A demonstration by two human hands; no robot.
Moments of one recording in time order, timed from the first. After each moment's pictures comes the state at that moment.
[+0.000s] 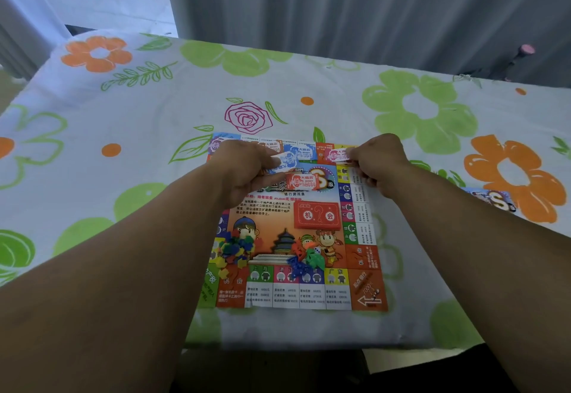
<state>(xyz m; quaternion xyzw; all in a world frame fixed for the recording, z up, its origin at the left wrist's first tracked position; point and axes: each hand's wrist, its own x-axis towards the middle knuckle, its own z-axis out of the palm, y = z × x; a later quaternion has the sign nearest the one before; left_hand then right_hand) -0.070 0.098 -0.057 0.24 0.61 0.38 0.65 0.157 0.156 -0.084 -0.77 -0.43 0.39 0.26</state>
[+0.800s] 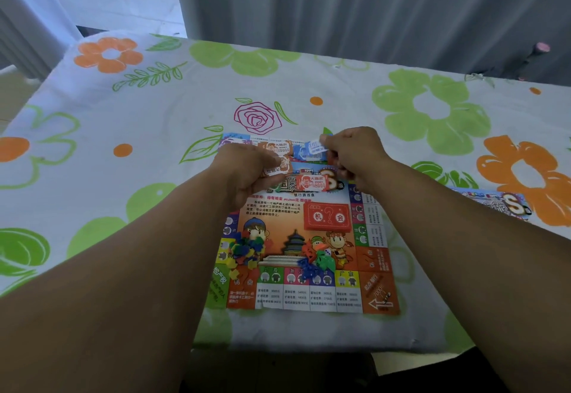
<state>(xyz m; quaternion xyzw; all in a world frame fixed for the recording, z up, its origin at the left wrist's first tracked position) -0.079 0.100 -0.065 0.22 0.64 0.38 0.63 0.104 0.151 -0.074 -0.69 -0.45 0.48 0.31</state>
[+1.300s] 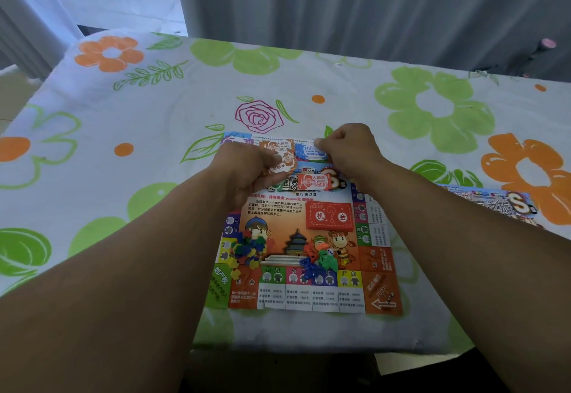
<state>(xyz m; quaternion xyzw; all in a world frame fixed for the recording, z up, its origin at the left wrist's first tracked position) -0.082 0.101 -0.066 0.20 0.64 0.37 0.64 0.100 0.153 -0.079 -0.69 -0.56 0.39 0.25</state>
